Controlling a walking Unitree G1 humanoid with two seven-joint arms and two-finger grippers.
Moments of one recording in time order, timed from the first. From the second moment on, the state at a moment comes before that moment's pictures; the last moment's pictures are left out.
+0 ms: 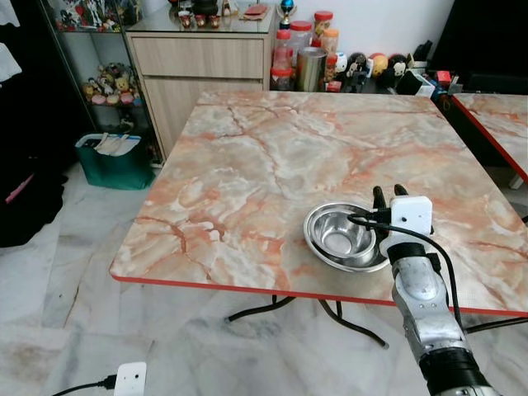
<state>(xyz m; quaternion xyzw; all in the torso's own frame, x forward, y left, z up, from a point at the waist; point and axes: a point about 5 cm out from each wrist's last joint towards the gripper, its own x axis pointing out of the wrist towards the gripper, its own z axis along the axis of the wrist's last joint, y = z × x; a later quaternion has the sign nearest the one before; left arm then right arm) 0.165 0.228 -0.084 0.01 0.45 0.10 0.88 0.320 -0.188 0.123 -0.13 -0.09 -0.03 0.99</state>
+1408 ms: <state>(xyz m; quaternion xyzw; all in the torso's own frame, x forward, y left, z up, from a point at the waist) 0.178 0.223 -0.078 0.01 0.42 0.10 0.90 0.260 -0.231 0.035 -0.03 0.09 -0.19 0.98</state>
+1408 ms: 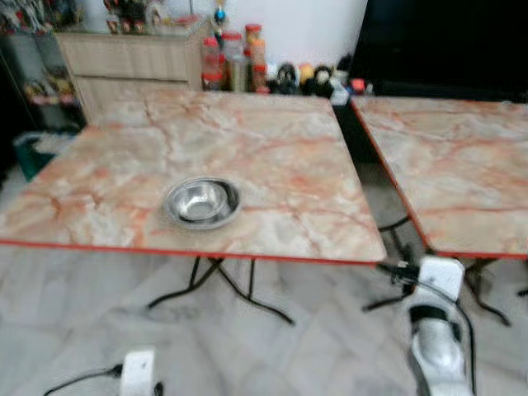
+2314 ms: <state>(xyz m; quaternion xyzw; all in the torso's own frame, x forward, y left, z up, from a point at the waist) 0.174 0.213 -0.083 0.00 0.45 0.08 0.89 0.195 -0.158 -0.082 -0.01 0.47 0.01 0.88</state>
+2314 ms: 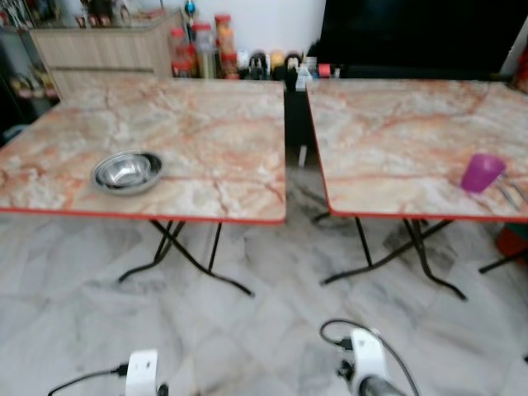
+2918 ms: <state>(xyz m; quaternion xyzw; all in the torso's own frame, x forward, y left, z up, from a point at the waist) 0.177 0.195 -0.085 0.00 0.45 0.06 0.89 0.181 -0.193 -0.086 -0.01 0.49 -0.05 0.87</state>
